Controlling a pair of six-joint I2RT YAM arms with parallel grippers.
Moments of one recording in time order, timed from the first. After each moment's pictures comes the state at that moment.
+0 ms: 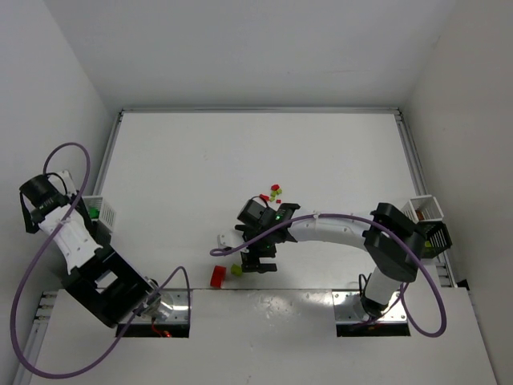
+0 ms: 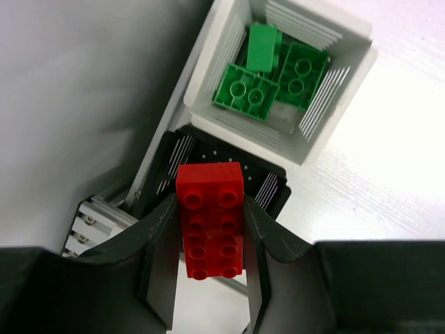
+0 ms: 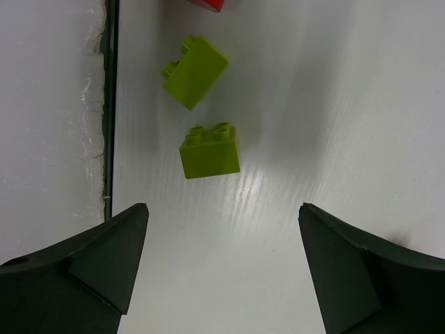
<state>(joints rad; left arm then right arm) 0.85 1.19 0.94 -0.68 0.04 0.34 1.06 1.70 1.04 -0.55 -0.30 -0.63</state>
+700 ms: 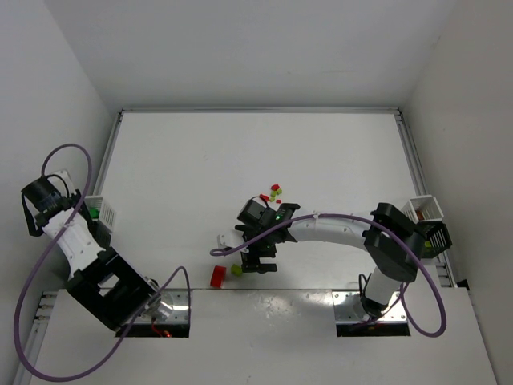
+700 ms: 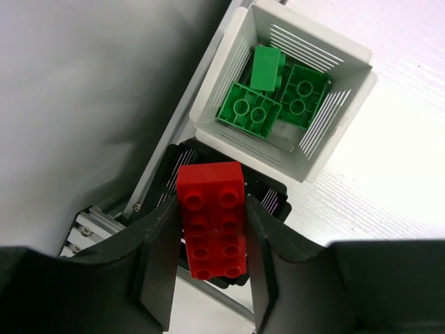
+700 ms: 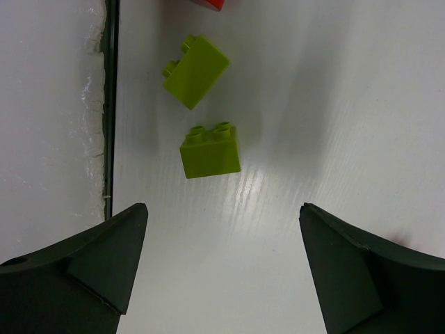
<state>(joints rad) 0.85 1.16 0.89 -0.58 0.04 0.30 1.06 1.70 1.04 -0.55 -0.30 -0.63</state>
